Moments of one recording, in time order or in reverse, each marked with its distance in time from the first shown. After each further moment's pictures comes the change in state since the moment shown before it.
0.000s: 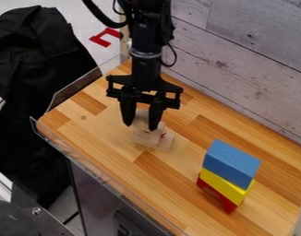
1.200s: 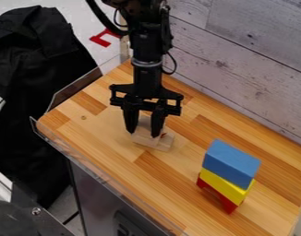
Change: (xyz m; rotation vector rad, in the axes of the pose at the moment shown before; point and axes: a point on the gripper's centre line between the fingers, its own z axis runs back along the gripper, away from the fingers) arm 0.003 -0.007 -0.018 -0.029 0.029 -0.021
